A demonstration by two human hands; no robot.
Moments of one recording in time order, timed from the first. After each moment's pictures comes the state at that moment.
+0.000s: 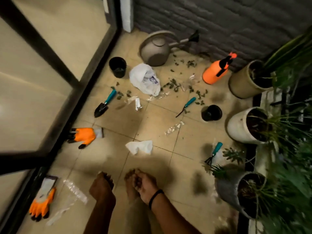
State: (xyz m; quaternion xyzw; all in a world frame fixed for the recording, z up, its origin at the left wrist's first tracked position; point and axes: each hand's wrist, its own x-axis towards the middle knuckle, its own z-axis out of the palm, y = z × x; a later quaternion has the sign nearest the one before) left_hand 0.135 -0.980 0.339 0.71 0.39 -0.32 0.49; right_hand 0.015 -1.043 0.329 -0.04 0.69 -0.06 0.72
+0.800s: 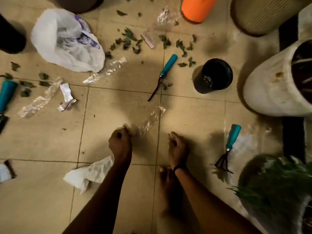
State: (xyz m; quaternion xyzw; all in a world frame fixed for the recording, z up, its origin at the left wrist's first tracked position) left_hand 0.003 -1.280 -0.015 0.85 -0.06 -0.35 0.38; right_hand -0.176 -1.295 -0.031 -0.50 0.77 -0.16 0.37
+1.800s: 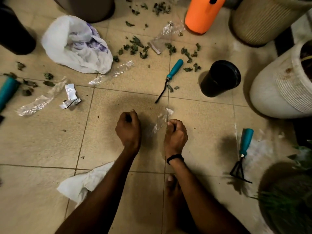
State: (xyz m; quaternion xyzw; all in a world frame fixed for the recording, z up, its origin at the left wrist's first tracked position) left_hand 0.012 -1.318 -0.039 0.81 -0.23 -0.25 0.48; right_hand -0.120 -1.331 -0.075 -0.56 0.70 -0.39 0.22
